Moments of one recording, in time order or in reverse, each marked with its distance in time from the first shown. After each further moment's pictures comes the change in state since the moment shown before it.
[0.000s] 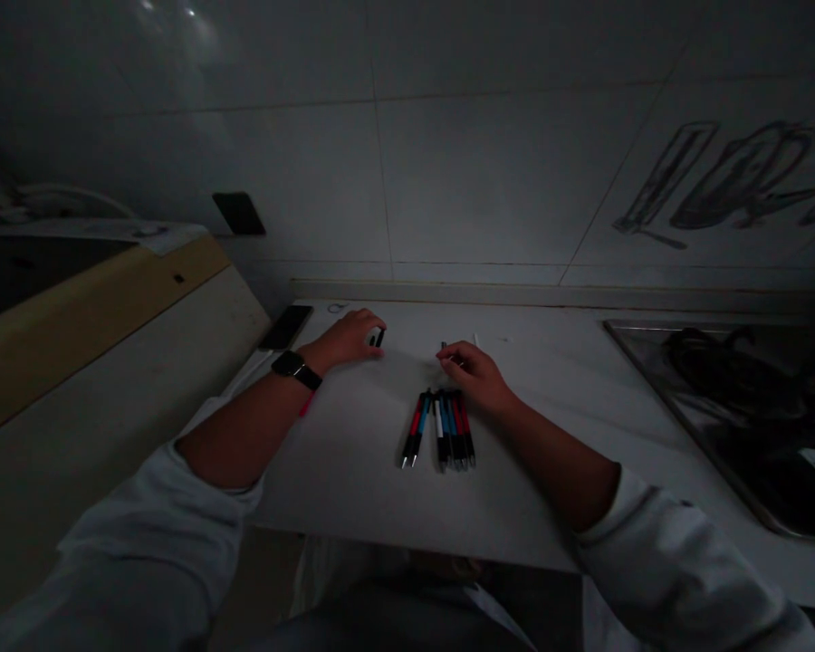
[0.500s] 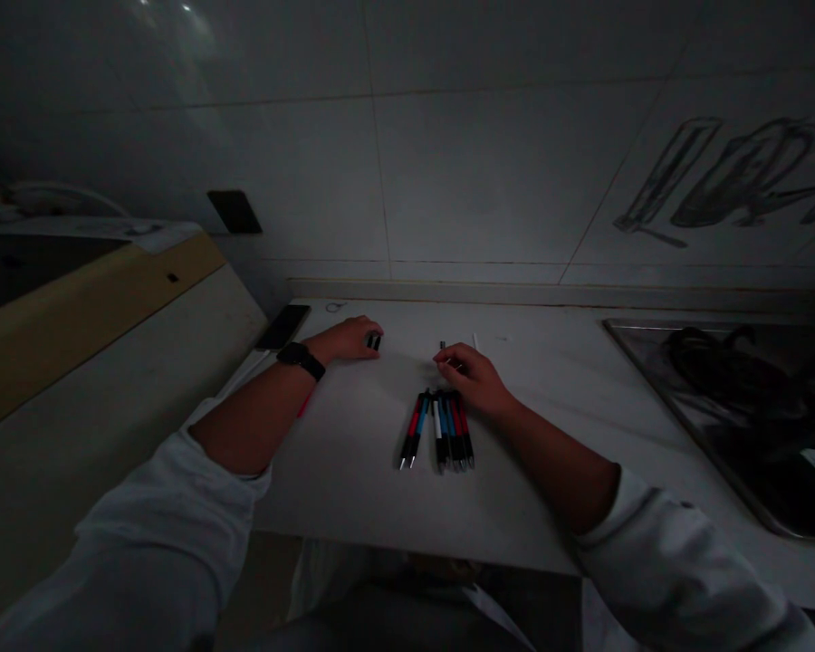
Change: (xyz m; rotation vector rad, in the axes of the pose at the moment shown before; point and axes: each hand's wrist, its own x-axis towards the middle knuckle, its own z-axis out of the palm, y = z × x) left_hand 0.012 -0.019 0.014 -0.063 -0.181 -0.099; right_hand -0.002 -0.006 0.000 -0.073 -0.064 0.030
